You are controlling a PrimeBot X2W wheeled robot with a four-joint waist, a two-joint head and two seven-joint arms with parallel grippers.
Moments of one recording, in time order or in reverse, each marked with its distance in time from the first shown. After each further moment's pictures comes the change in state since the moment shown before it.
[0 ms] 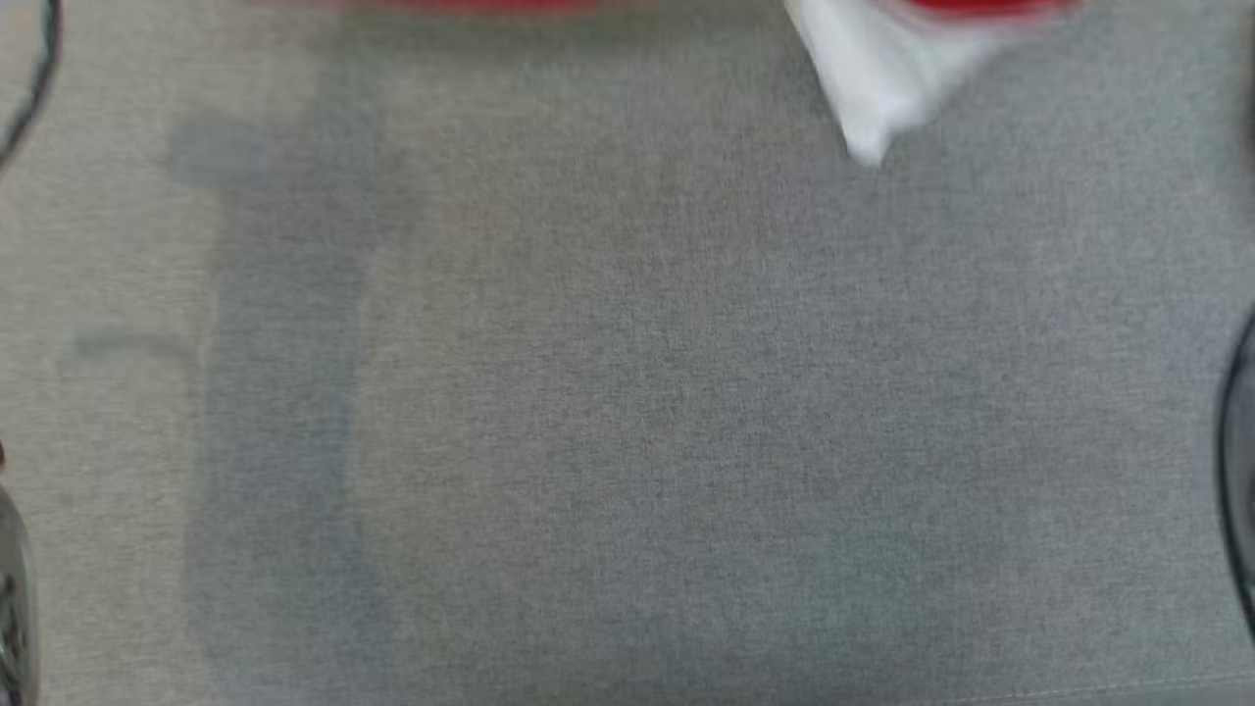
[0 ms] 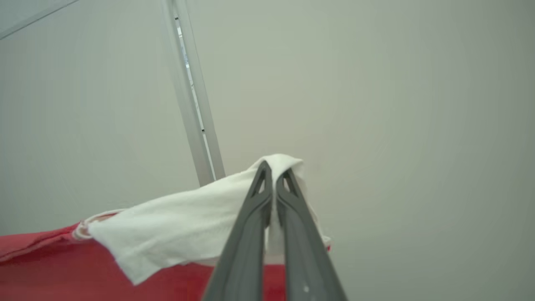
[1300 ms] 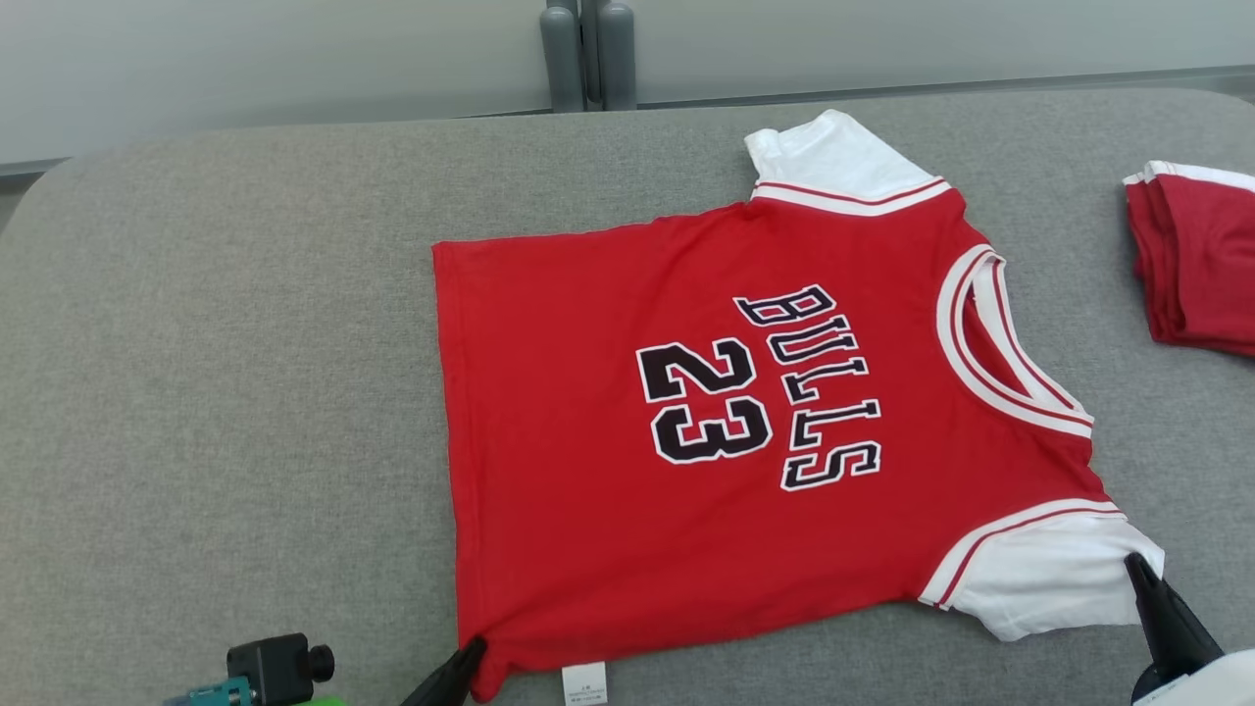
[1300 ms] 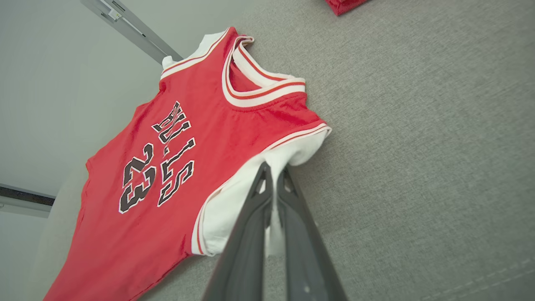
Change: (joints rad) left arm 1.362 0.156 -0.543 -0.303 -0.248 0.068 -0.379; right arm 1.622 0.126 -0.109 -0.316 0.349 -0.001 -0.045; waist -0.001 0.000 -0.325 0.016
